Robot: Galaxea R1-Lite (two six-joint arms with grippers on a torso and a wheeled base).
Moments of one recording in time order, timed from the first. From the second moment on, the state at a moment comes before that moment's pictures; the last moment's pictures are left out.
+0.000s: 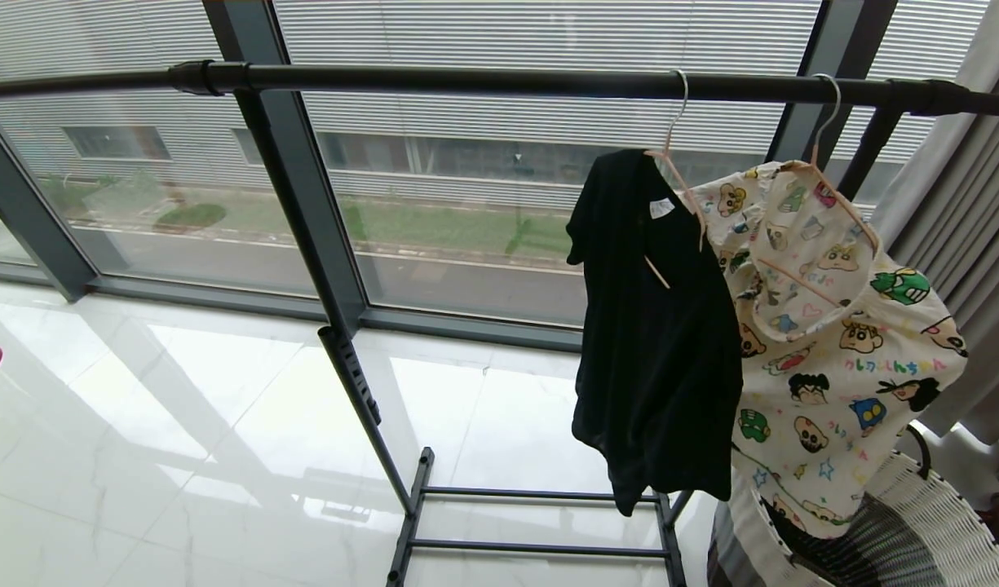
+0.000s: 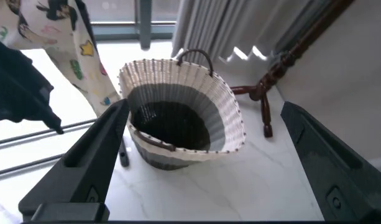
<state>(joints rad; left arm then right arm) -0.20 0.17 -0.03 0.01 0.74 0.31 -0.12 0.33 -0.54 0.43 -0.27 0.02</state>
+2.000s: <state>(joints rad) 0.02 0.09 0.00 0.00 0.07 -0.03 -0.16 0.09 0.00 -0.14 0.16 -0.09</state>
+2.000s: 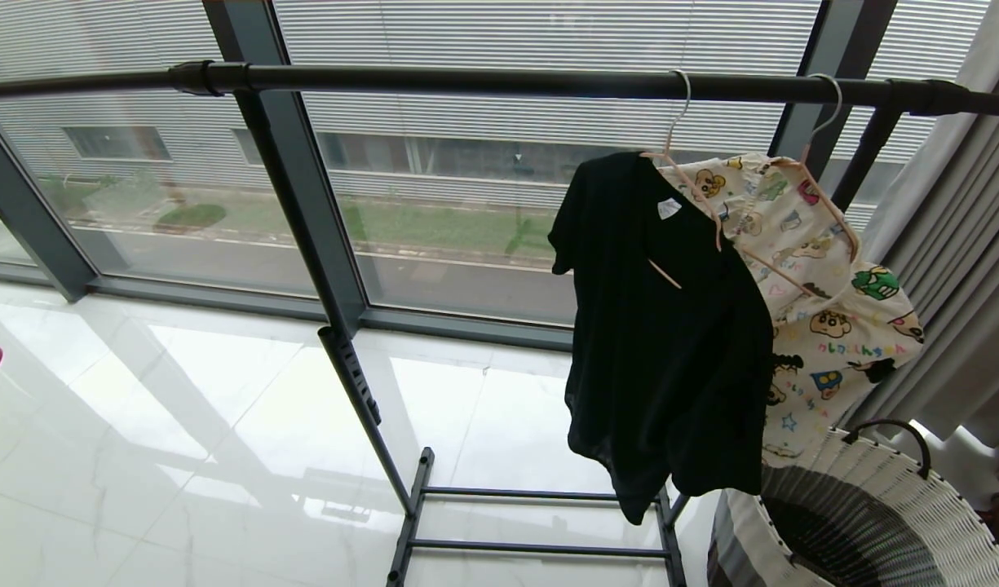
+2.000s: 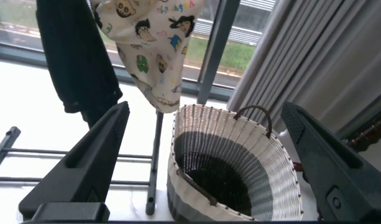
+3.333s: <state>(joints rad) -0.01 0.00 0.00 0.00 0.07 -0.03 -0.14 0.09 0.00 -0.14 0.12 -0.06</state>
